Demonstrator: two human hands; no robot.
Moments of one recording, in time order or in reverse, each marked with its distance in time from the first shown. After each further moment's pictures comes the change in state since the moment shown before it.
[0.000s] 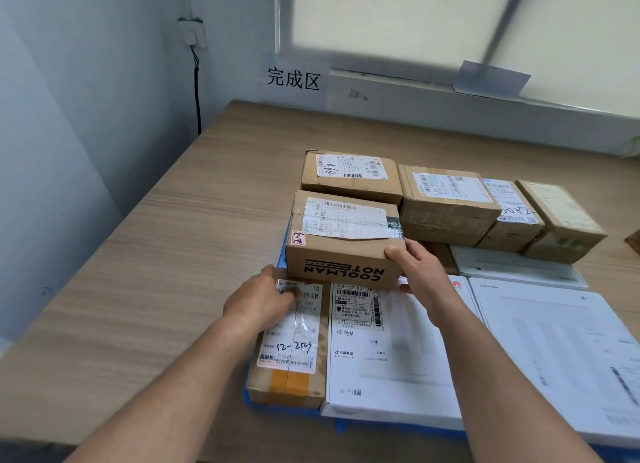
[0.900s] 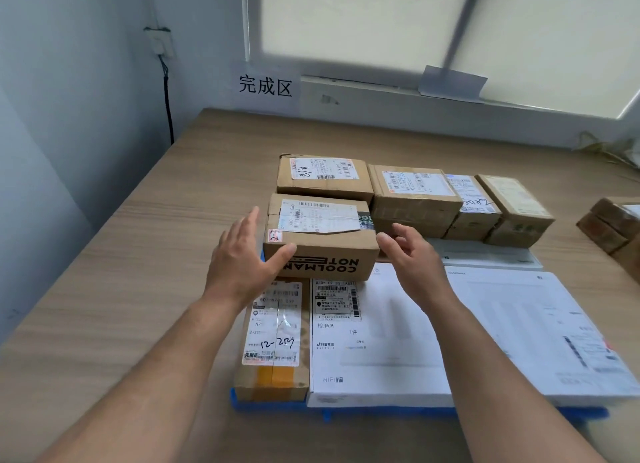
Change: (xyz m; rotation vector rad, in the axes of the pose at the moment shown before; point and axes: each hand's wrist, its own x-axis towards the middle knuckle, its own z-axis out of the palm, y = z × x) left_hand -0.007 0.023 -0.031 -0.103 0.396 0.393; right_hand -0.031 -0.017 -0.020 -0.290 0.223 -0.151
